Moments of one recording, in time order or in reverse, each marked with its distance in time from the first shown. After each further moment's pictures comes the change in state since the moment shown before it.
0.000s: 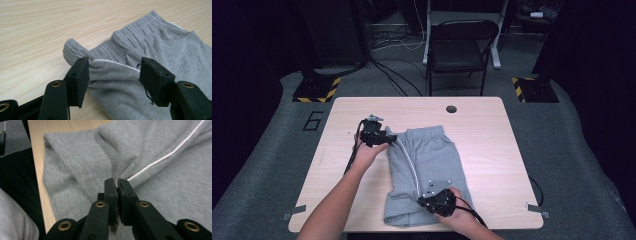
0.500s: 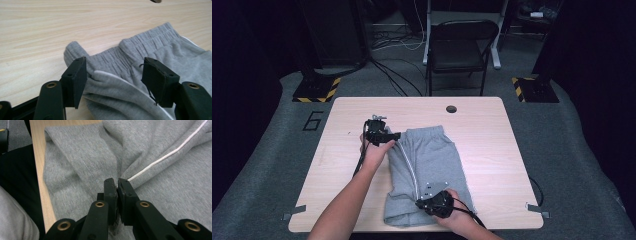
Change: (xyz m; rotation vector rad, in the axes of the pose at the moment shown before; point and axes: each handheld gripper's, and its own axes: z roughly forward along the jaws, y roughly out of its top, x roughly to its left) left arm -0.009 0.002 0.018 -0.018 0.098 -0.121; right arm 0.003 -0.004 0.010 0.014 0.017 0.003
